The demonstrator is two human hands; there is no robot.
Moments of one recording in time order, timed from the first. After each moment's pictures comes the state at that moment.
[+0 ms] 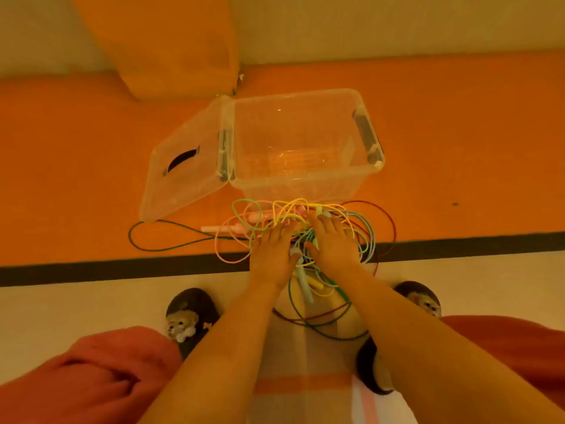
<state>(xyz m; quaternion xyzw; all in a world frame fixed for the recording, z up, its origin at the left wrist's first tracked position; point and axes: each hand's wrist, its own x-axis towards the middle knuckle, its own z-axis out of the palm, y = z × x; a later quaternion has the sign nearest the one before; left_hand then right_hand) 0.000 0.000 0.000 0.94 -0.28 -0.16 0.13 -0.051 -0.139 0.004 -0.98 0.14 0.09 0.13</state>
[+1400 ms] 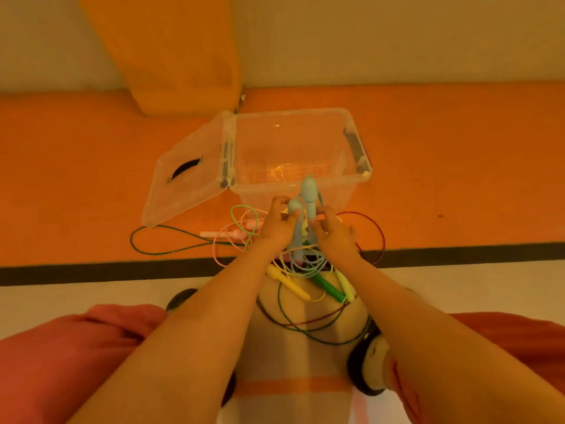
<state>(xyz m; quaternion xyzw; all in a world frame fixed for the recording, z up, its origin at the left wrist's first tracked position) 0.019 -0.037 0.054 0.78 -0.07 -0.27 0.56 -0.058 -0.147 0.032 -0.88 0.25 -0.03 0.40</state>
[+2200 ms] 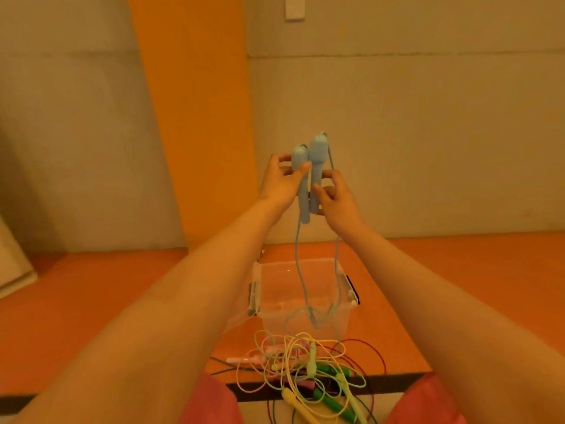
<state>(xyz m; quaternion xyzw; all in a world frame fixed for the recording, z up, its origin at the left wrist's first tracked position) -0.022 -0.001 0.464 0.68 -0.25 -0.02 0.69 -0.065 -0.114 0.414 -0.78 0.01 -0.33 0.53</state>
